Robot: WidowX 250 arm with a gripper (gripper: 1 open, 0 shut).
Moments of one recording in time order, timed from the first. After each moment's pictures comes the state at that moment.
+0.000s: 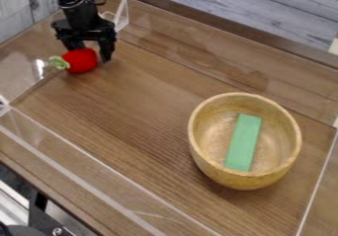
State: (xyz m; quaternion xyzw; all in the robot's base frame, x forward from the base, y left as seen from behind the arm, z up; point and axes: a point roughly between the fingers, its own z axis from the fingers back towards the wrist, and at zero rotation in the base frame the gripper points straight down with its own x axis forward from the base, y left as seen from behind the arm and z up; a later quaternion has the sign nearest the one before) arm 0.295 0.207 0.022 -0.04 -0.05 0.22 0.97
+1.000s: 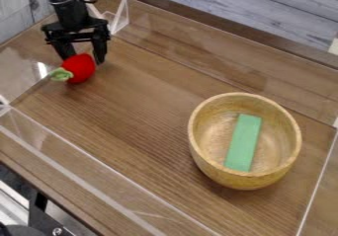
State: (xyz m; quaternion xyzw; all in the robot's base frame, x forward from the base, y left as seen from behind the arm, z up) arm 0.291 0.210 0.031 -0.06 -0.02 0.26 0.96
